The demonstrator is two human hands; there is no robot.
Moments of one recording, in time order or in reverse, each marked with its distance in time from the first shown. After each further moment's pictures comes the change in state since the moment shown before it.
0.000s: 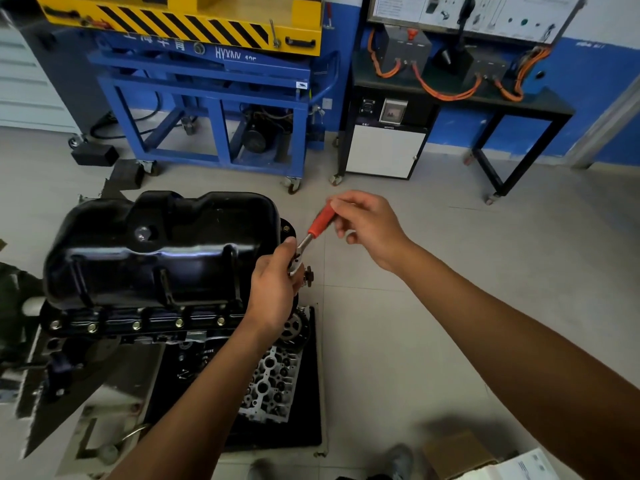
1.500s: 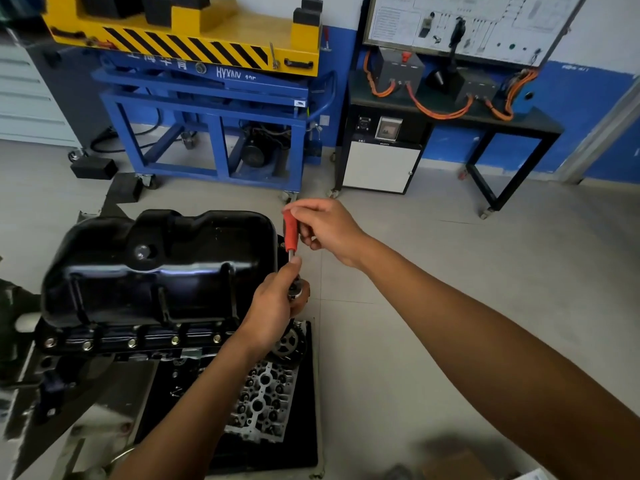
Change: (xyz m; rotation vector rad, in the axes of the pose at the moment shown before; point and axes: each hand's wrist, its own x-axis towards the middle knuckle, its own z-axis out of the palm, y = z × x) left_hand 0.004 0.001 -0.007 0.119 -0.193 -0.037; right_hand 0.032 -0.017 0.038 -0.101 -0.152 0.008
